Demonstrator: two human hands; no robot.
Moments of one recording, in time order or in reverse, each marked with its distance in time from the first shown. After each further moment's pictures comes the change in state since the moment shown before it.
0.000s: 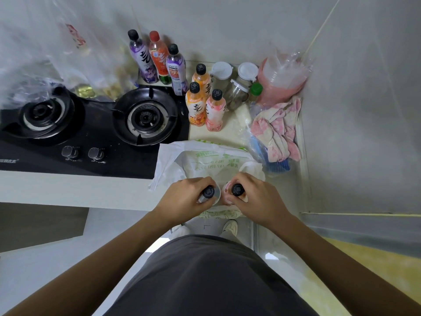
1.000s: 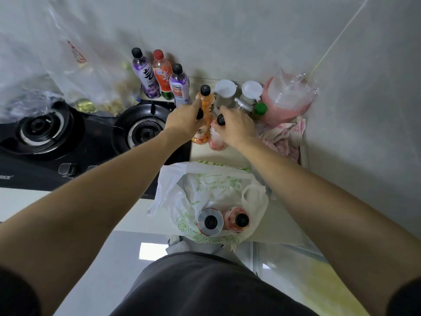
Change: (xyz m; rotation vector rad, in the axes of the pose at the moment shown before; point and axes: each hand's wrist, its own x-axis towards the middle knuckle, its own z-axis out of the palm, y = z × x) left_hand 0.220 -0.086 -0.089 0.287 0.112 -0.312; right_hand 0.250 -0.014 -0.052 -0.233 0.195 0.076
